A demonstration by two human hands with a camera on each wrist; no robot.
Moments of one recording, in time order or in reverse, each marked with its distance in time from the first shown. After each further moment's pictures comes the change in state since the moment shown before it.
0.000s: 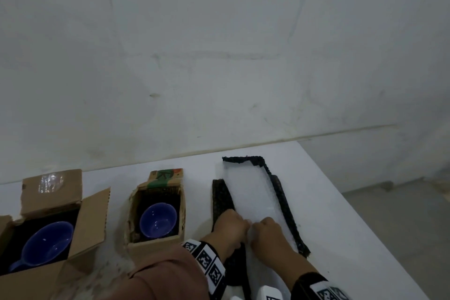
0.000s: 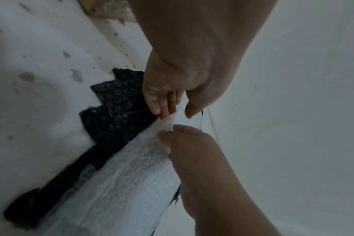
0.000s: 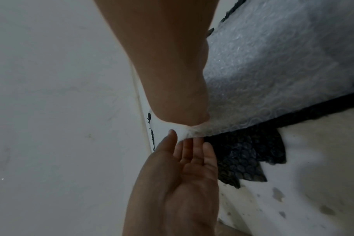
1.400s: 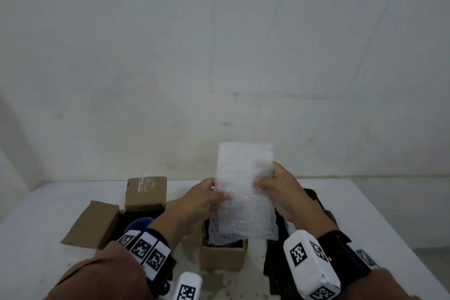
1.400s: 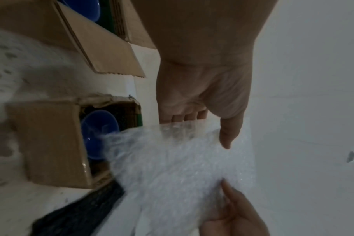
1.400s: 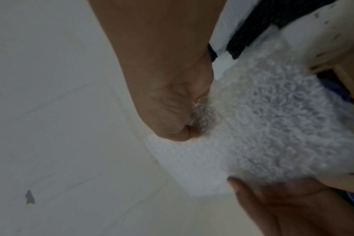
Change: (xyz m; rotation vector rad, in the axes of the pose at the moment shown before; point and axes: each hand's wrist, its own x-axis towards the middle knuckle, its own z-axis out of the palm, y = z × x) left_hand -0.099 0.033 -0.214 -0.435 0.012 0.315; right_hand -0.006 -0.197 -0.203 1.419 0.032 -0.219
